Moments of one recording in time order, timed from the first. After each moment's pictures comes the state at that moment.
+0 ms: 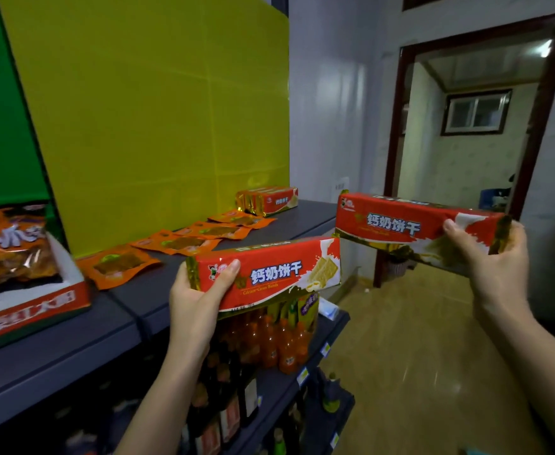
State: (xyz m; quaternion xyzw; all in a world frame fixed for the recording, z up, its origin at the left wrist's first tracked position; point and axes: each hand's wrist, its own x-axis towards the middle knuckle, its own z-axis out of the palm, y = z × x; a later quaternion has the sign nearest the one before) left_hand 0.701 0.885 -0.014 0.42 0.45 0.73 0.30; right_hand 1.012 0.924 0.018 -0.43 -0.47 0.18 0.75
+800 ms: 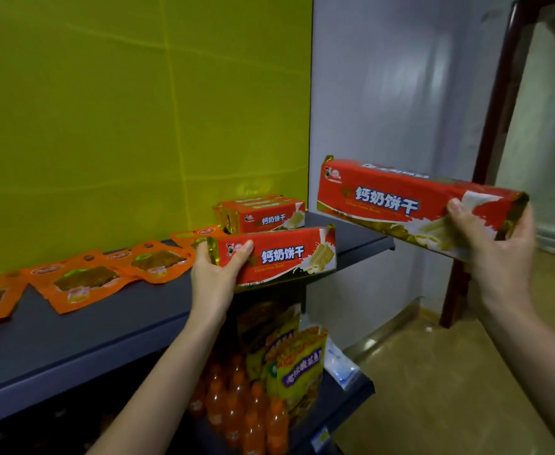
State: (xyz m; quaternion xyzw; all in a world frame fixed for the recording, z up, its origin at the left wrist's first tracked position) left_hand 0.827 1.228 -0.011 0.38 0.51 0.75 0.19; right_hand 1.106 1.294 0.034 -0.28 -0.52 0.29 0.75
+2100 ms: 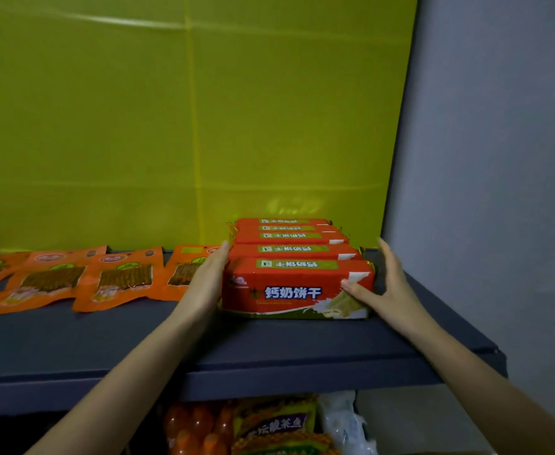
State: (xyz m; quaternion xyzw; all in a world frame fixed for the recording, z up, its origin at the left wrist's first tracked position) left_hand 0.795 1.436 -0.020 0.24 0.65 0.71 0.17; right_hand 0.976 1.635 -0.020 -0.18 -0.83 0.42 0.31
